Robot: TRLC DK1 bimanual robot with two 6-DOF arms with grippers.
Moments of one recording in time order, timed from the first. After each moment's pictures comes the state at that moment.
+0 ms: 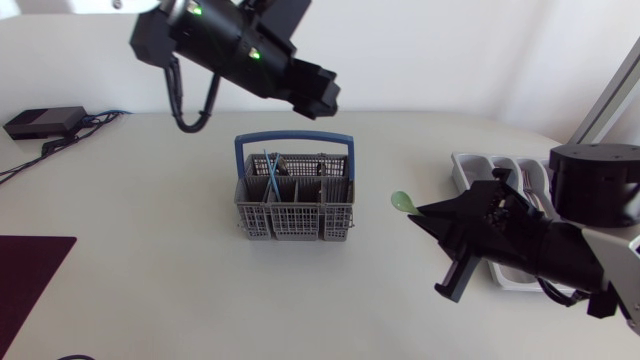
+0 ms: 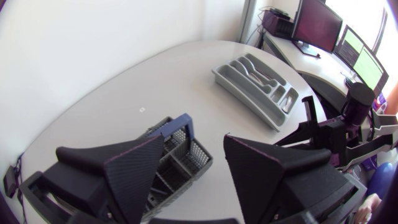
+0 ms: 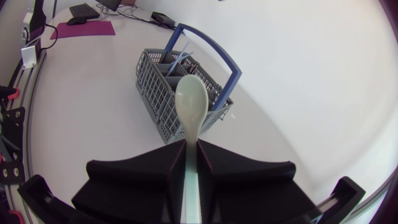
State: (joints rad) left arm -0.61 1.66 1.66 -0.73 0.15 0.09; right arm 0.38 0.90 0.49 -0.11 -0.25 -0.63
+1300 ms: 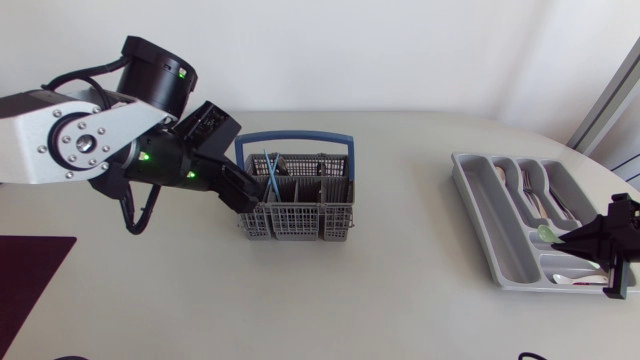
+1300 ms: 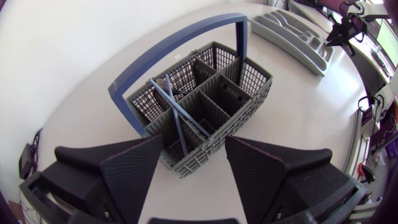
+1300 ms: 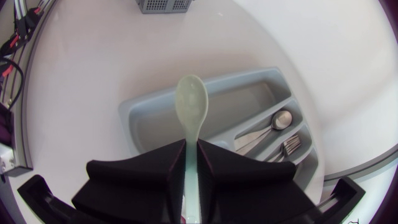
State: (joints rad) left arm -0.45 1.42 1.03 -0.43 0.07 0.29; right arm -0.80 1.63 0.94 -0.77 -0.69 -1.90
